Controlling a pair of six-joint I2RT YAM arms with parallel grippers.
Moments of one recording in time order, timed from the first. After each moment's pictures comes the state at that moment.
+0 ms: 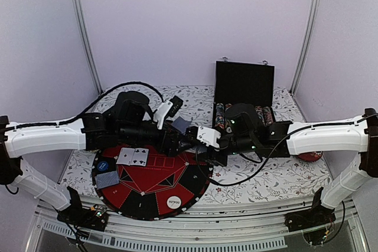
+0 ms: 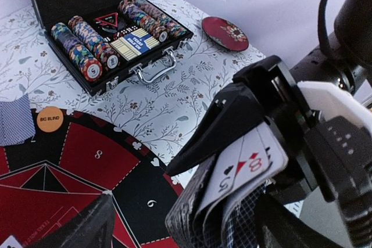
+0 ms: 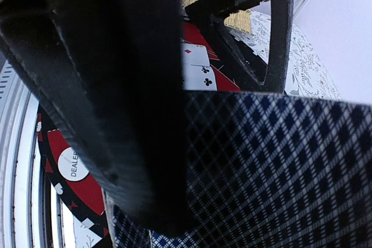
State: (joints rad) left arm -0.98 1.33 0.97 -0.14 0.17 -0.29; right arm 1.06 1.50 0.99 -0.04 -0.17 -0.43
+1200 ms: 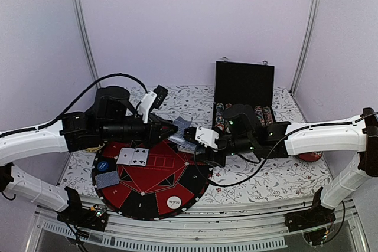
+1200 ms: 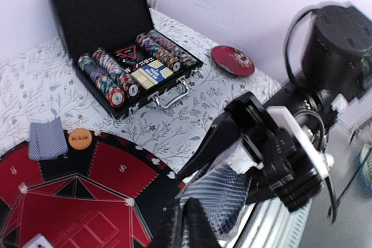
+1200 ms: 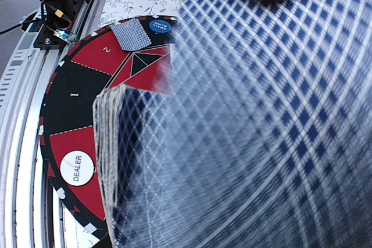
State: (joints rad) left arm -0.99 1.19 0.96 -0.18 0.07 -0.27; right arm 1.07 1.52 0.99 -0.02 -0.18 -0.43
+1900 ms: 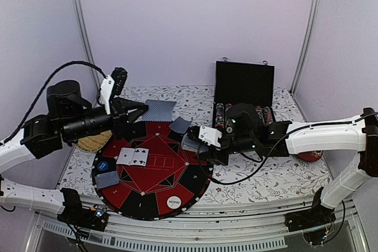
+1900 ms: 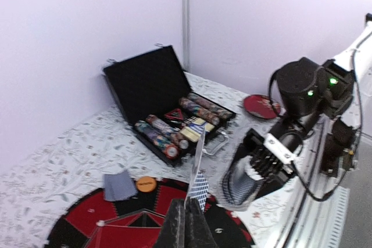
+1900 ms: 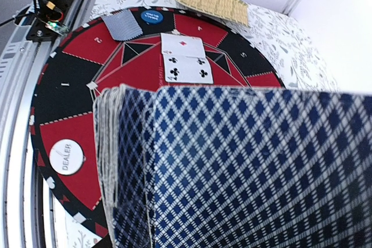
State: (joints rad) left arm -0.98 0.88 0.94 -0.23 -0.06 -0.07; right arm 1.02 1.52 0.97 -0.02 -0.19 -0.44
